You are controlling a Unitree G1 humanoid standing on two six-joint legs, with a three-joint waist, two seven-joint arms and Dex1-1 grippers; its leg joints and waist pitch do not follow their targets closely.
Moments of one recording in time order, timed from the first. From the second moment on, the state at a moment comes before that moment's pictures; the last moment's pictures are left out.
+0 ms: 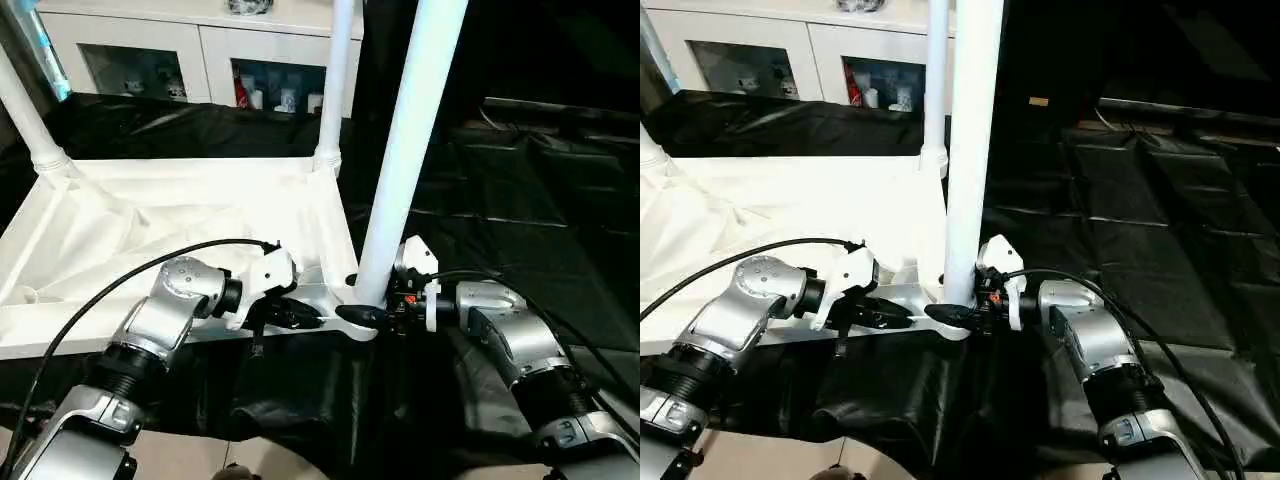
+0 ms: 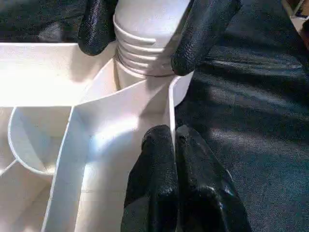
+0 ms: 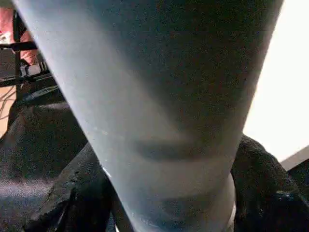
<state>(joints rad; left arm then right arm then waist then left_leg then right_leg) -0.53 0.39 -0.29 0.46 -0.02 0.12 -1.29 -0.46 -0.28 0.17 0.47 0.18 0.19 1.14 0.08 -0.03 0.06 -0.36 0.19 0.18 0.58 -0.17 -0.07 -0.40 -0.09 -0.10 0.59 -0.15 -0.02</state>
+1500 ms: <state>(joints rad) -0.56 0.39 -0.29 0.53 -0.01 0.06 -1.31 -0.48 -0.29 0.17 0.50 0.18 0.18 1.17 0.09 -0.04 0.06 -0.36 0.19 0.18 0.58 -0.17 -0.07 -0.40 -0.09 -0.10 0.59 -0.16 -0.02</state>
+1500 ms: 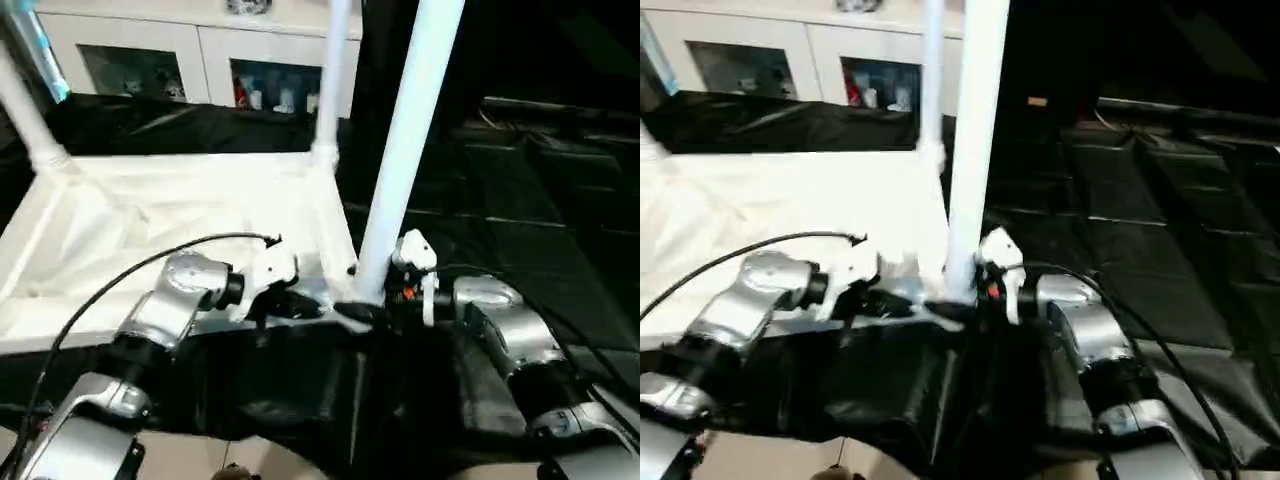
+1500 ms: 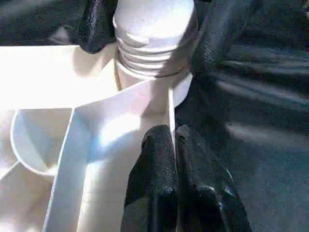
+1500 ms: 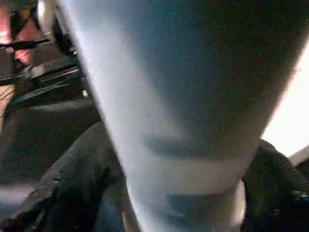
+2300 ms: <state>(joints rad) -0.68 0.22 -0.24 0.71 0.05 0.18 -0.95 -0.58 -0.07 0.01 0.68 0.13 0.19 0.53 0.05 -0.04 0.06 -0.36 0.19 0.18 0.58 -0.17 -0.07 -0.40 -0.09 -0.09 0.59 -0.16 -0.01</state>
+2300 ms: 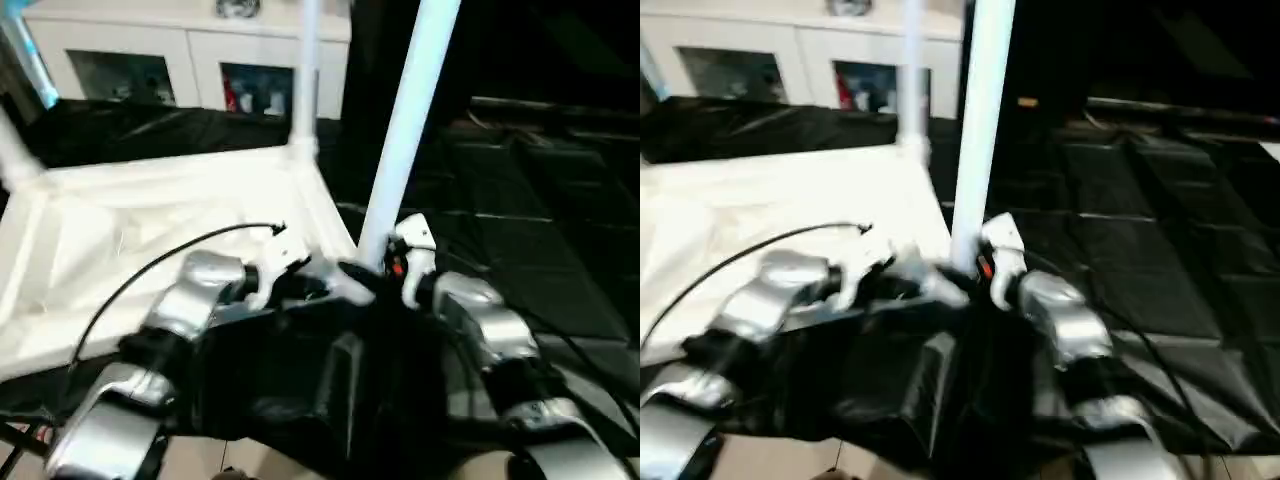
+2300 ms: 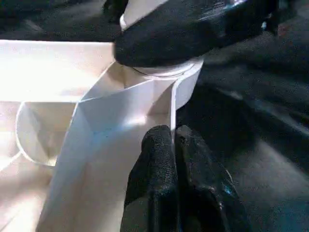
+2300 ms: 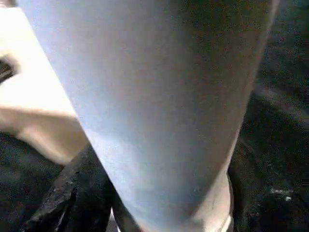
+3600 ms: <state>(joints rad) -0.55 0.41 -0.29 0.50 -0.03 0.12 -1.37 -0.47 -0.30 0.19 0.48 0.20 0.20 1.21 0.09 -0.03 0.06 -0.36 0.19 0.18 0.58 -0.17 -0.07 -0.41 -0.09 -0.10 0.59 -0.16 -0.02</state>
